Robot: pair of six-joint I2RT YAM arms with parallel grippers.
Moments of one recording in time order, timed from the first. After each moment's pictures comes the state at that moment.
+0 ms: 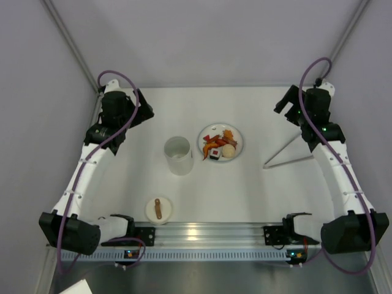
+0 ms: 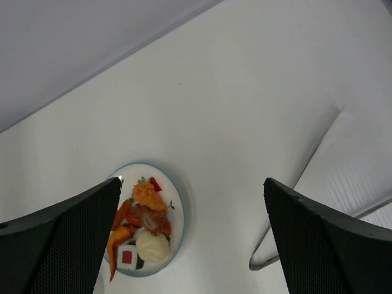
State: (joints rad) left arm -0.21 1.22 1.28 -0.52 -0.17 -0.52; right arm 0.07 1.19 1.21 -0.47 0.14 0.51
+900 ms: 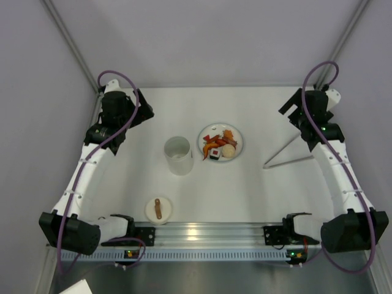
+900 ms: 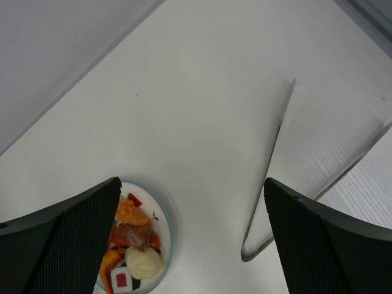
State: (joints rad) left arm -0.21 1.22 1.28 -0.52 -0.17 -0.52; right arm 0.07 1.20 1.22 -0.57 0.32 0.64
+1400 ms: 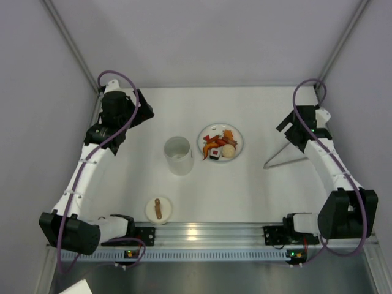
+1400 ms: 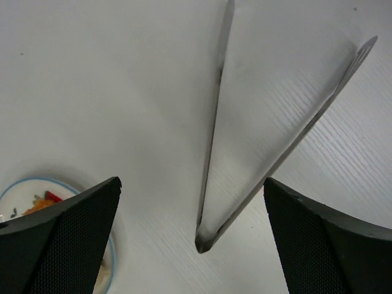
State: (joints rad) left arm -0.21 1.22 1.28 -0.52 -0.17 -0.52; right arm 0.03 1.29 1.04 -0.56 0.35 0.72
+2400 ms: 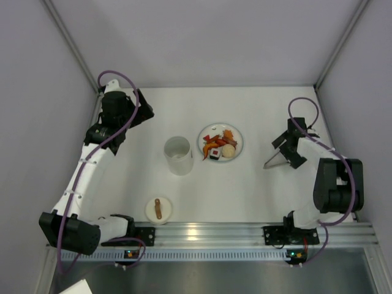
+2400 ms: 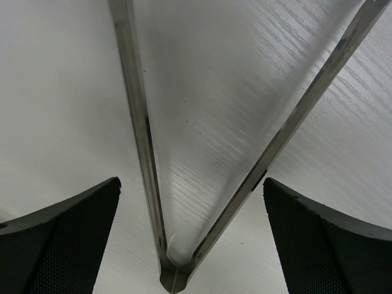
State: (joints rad) left arm -0.21 1.22 1.28 -0.52 -0.17 -0.52; right arm -0.04 1.54 0.89 -0.48 0.25 0.87
